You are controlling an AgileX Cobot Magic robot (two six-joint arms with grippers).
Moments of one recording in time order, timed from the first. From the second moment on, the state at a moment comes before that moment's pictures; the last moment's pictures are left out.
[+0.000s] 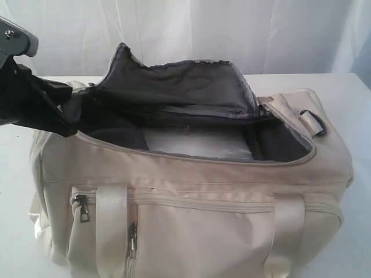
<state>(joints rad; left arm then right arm) -0.42 1.14 -0.69 -1.49 -0.04 1.72 0.54 1.00 -1.02 -1.74 0.25 1.47</state>
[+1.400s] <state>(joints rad) -0.42 0.94 -0.67 -1.80 -0.61 2.11 0.54 1.55 -1.02 -0.36 0.54 0.28</state>
